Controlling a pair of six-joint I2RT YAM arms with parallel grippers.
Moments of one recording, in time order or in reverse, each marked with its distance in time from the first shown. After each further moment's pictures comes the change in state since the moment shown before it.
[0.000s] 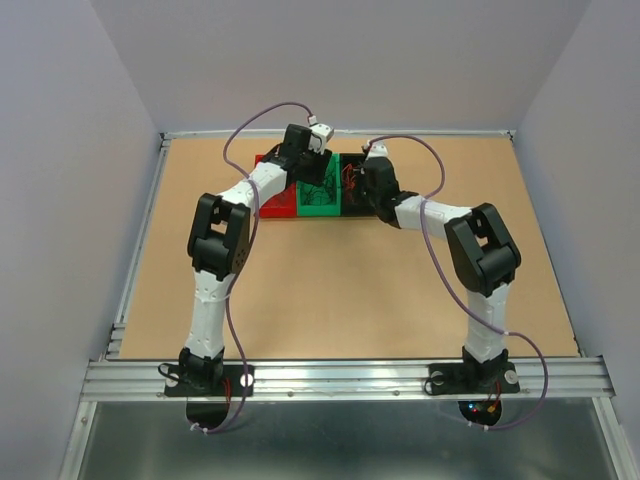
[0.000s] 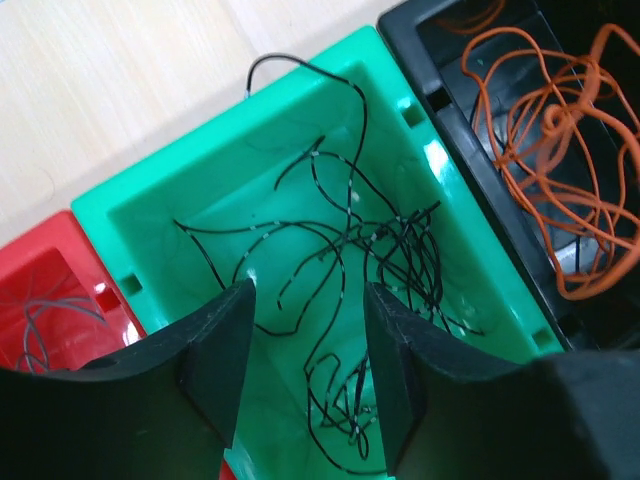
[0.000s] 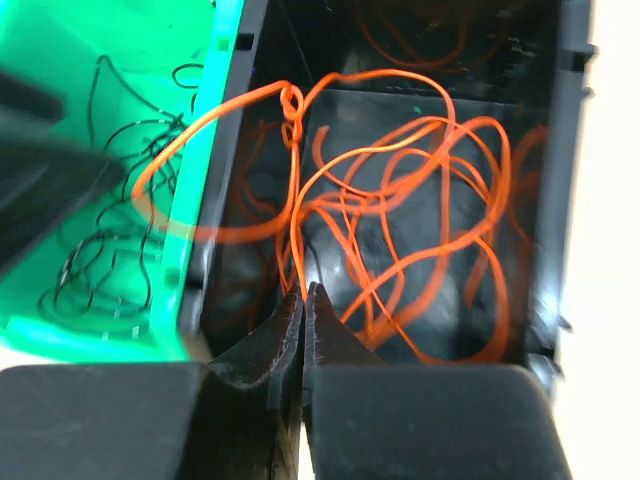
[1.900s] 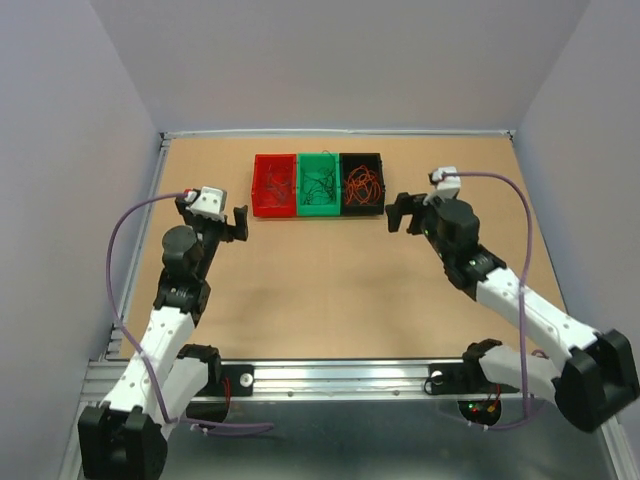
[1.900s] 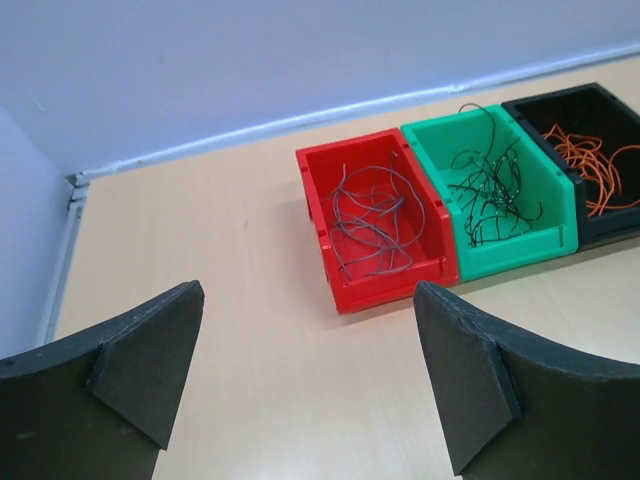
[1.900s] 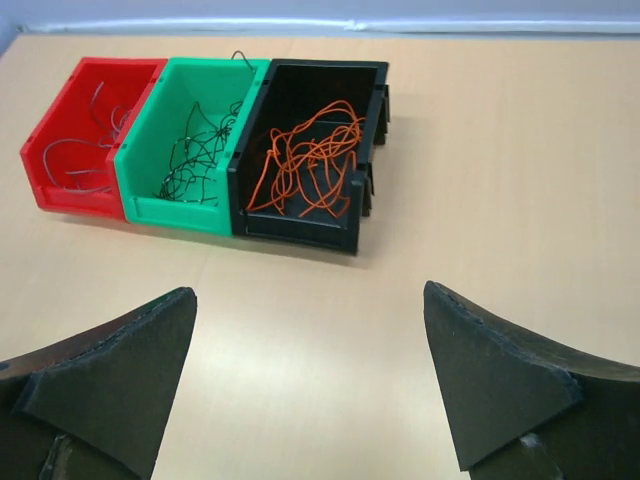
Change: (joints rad) left arm 0.260 -1.384 -1.317 0.575 -0.033 0.050; right arm -0.017 -0.817 -0.527 -0.040 0.013 -0.084
